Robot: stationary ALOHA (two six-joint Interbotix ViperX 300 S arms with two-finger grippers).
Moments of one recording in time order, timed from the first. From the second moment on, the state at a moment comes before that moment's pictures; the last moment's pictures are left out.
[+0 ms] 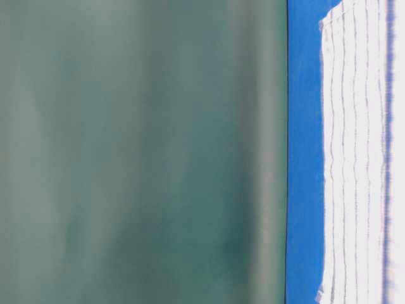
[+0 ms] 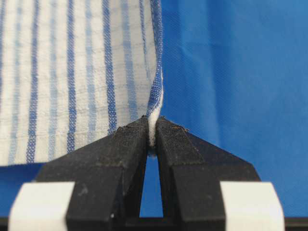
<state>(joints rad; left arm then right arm) -0.20 -0.34 1.15 -0.03 -0.12 -0.11 0.19 -0.32 1.07 -0.01 0.15 0.48</state>
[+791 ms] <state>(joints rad) -0.21 -0.30 1.12 -0.03 -0.08 -0.11 0.19 -0.21 1.00 -0.01 0.20 0.48</state>
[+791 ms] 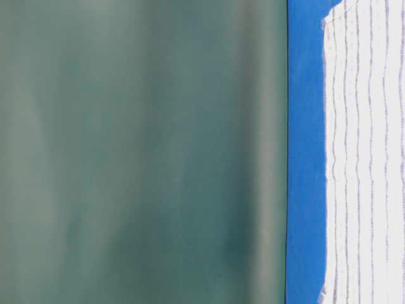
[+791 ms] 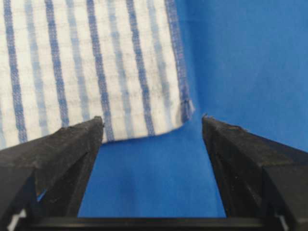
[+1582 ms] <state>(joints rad) -0.06 -0.66 1.12 -0.03 -0.08 -0.08 0.05 -0.62 0.98 -0.34 0.18 0.47</state>
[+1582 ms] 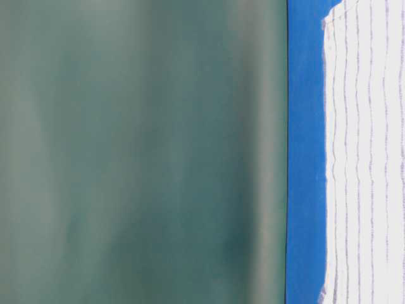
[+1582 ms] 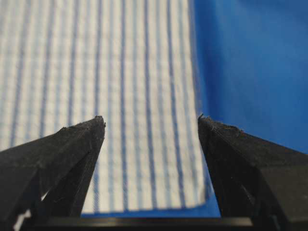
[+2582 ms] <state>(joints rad) 0.25 -0.72 1.19 -0.03 -0.17 0.01 -0.33 -0.54 1.01 -0.41 0.11 0.46</state>
